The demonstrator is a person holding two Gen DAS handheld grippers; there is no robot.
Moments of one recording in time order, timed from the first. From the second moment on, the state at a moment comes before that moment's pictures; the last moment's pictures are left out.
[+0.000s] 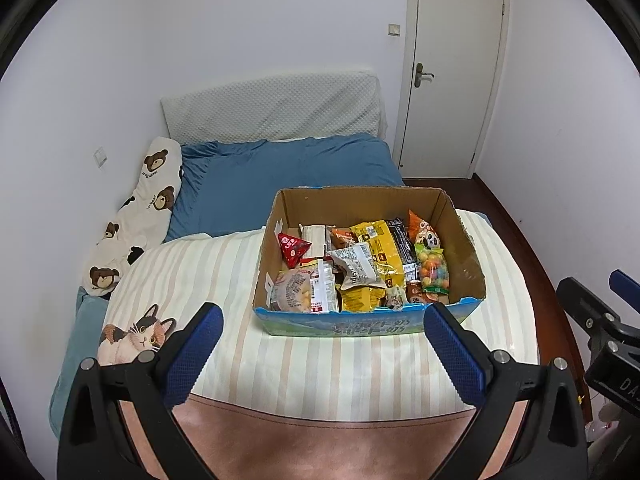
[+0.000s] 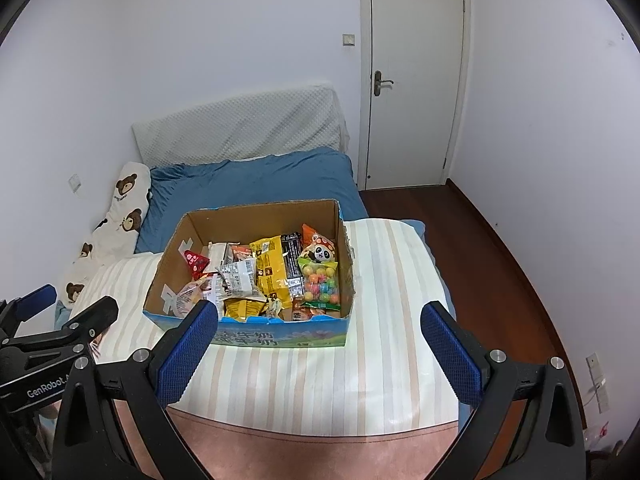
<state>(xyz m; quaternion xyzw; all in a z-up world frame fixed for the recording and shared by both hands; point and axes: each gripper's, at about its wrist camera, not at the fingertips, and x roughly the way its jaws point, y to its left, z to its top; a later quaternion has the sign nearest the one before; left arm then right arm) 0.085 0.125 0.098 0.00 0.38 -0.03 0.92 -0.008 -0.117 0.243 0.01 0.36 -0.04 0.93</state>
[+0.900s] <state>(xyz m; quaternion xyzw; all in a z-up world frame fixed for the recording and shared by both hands) 0.088 0.125 0.101 0.00 0.38 -0.04 0.92 -0.009 -0.116 0.239 0.01 0.37 -0.05 0.93</state>
